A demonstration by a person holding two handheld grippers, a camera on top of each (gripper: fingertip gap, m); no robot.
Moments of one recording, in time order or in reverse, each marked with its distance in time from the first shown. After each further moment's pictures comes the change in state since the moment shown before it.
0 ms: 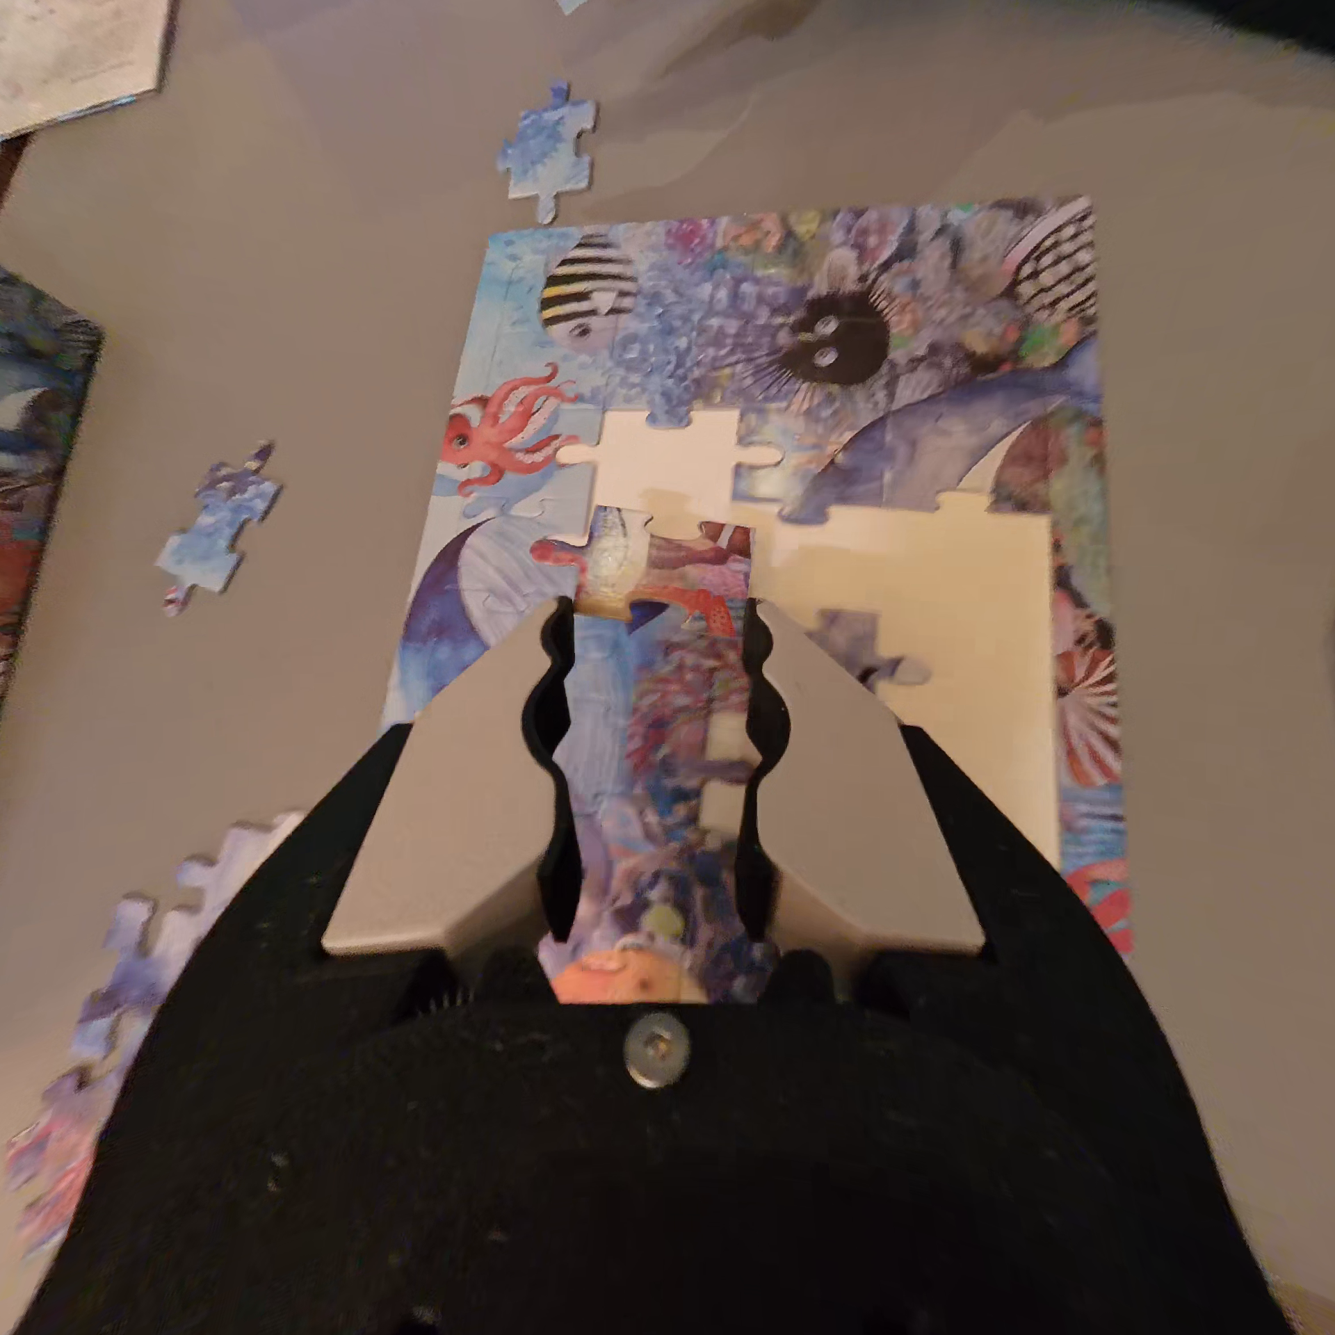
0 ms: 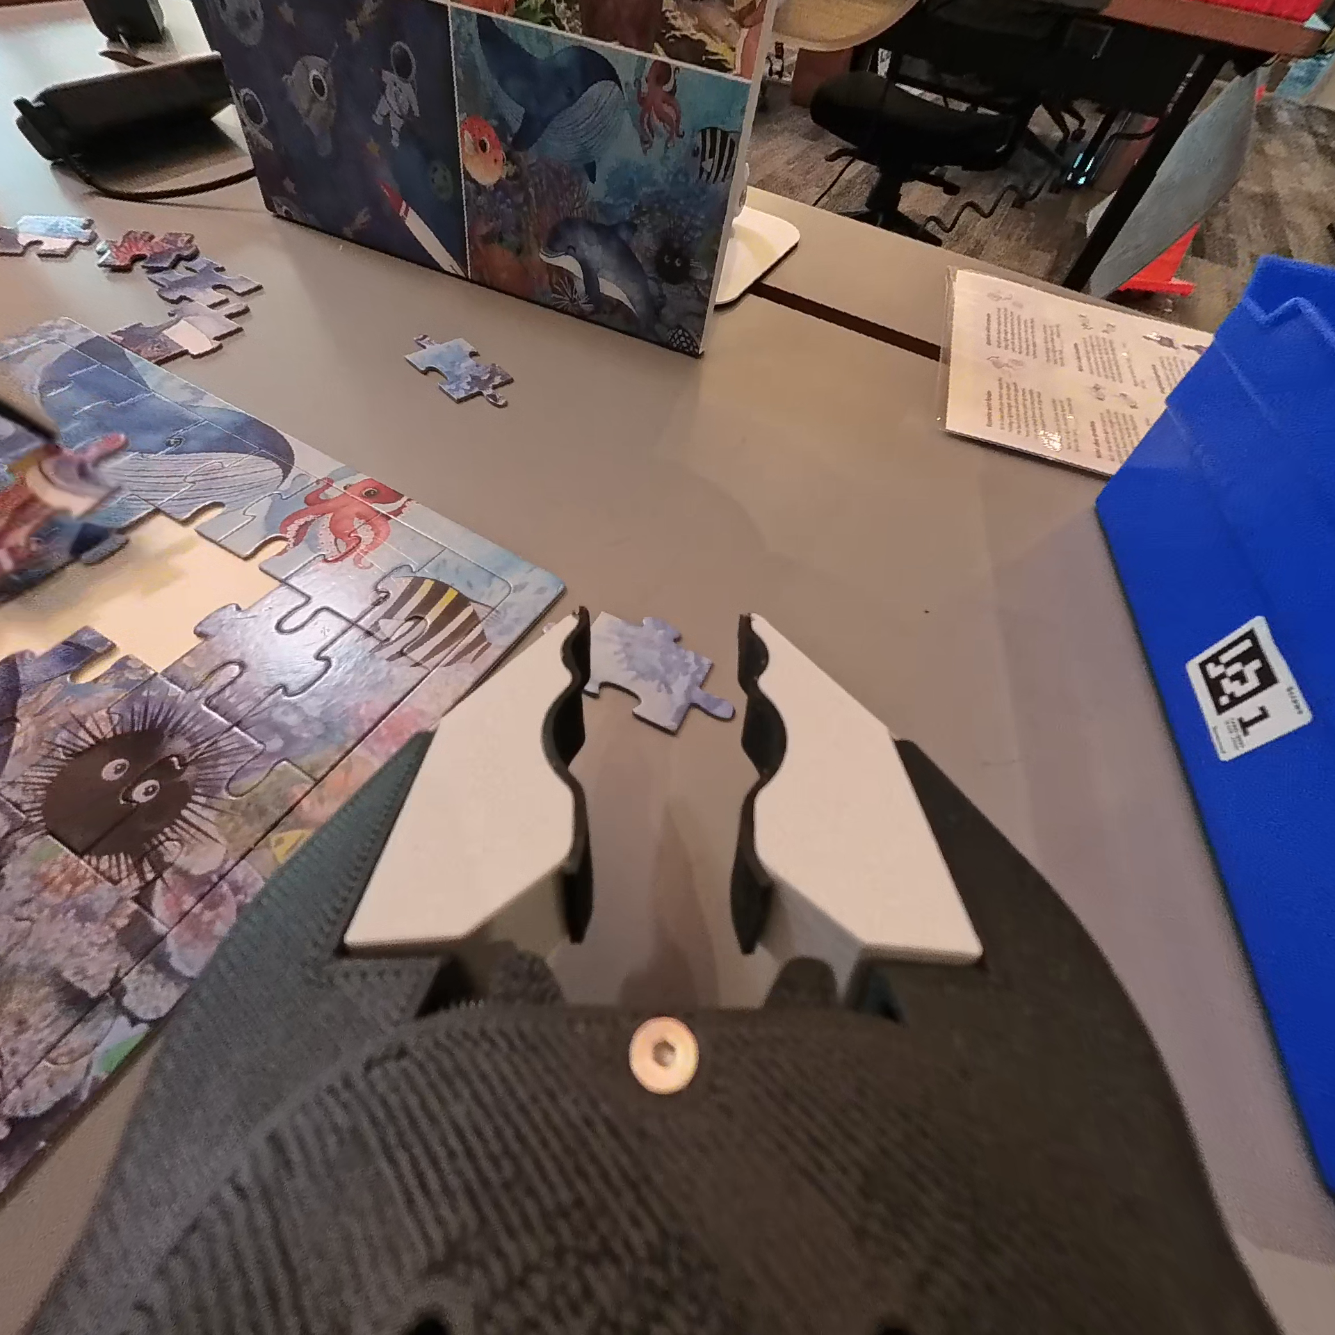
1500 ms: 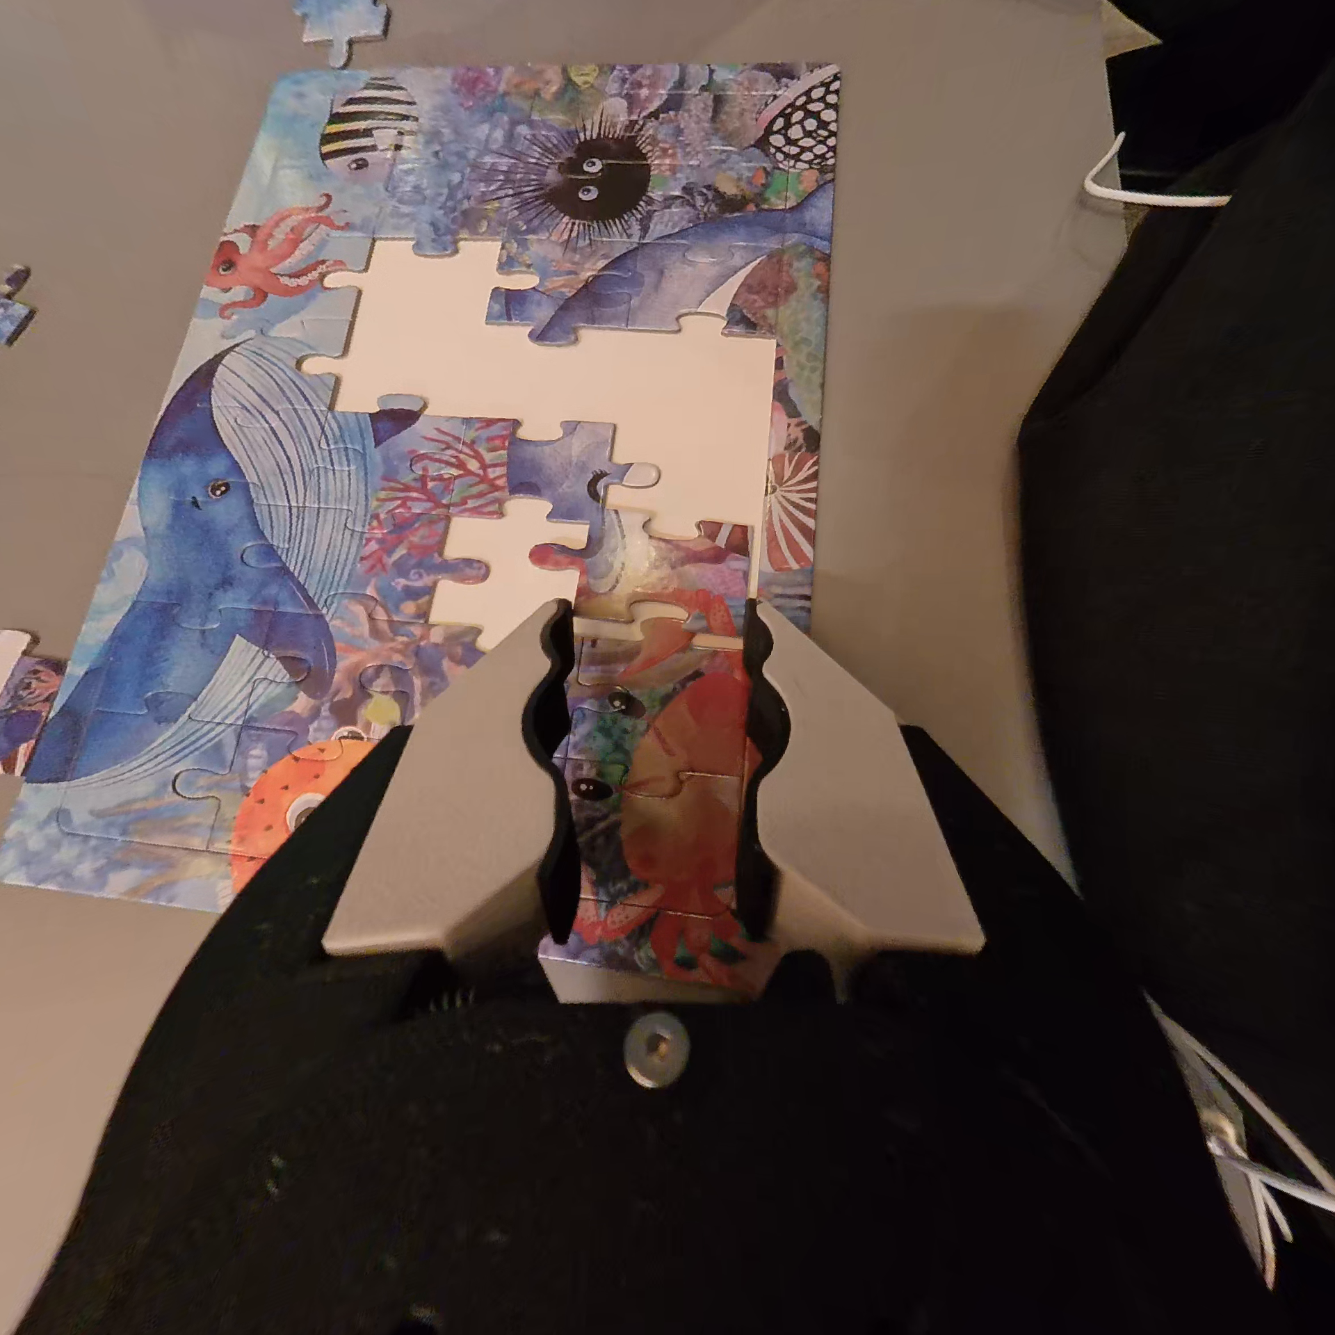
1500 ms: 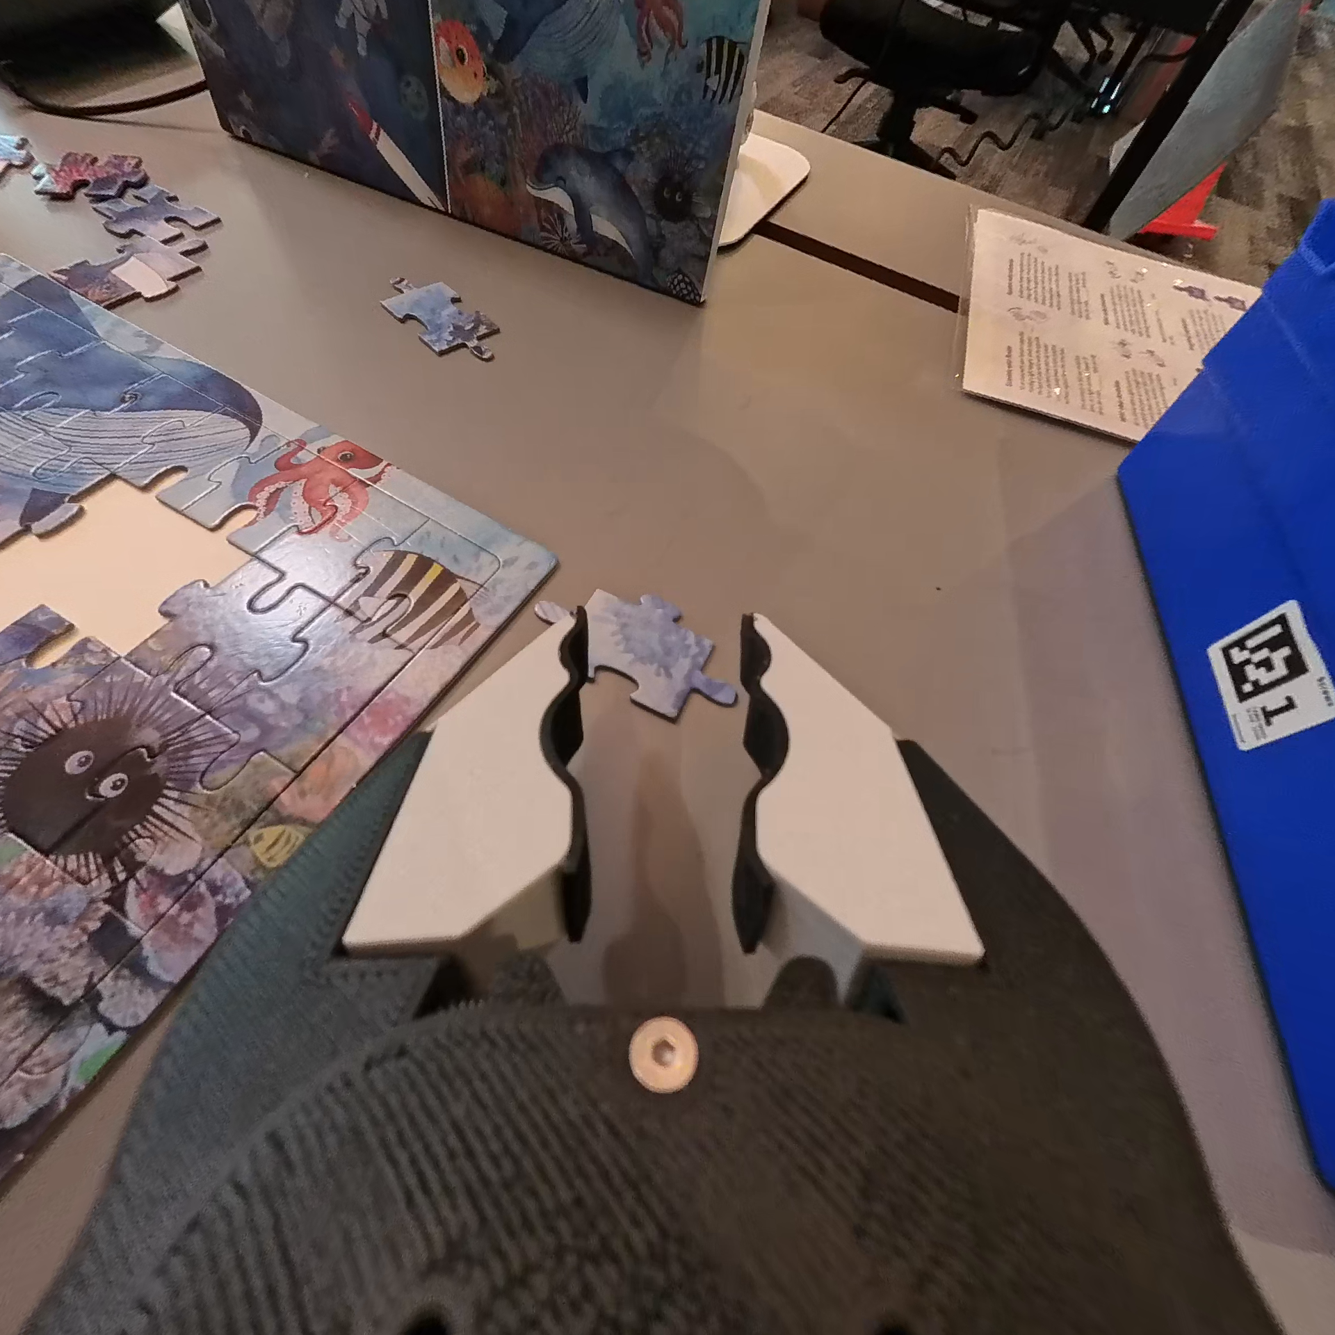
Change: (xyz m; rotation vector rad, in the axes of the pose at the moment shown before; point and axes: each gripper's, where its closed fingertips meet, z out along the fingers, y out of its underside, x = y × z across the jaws) left arm 0.077 0.044 -0.037 0.008 0.071 -0.053; right arm 0.000 0.009 0.008 -0.073 0.006 -0.009
